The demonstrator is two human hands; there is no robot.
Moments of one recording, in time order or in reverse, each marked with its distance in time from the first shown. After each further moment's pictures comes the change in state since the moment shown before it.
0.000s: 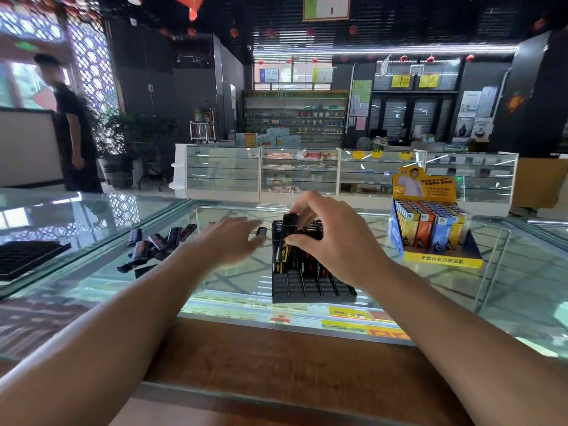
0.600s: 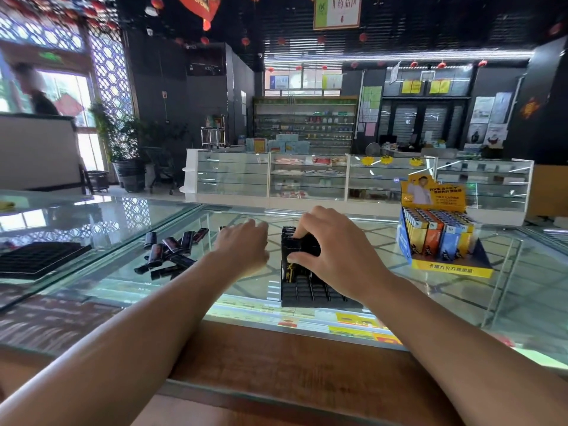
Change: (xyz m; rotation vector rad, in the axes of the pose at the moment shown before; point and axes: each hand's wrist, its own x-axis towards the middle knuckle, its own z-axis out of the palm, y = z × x) left_hand -0.011 0.025 -0.002 0.125 0.134 -0.122; right_hand -0.003 -0.007 0.009 -0.220 -0.016 -0.059
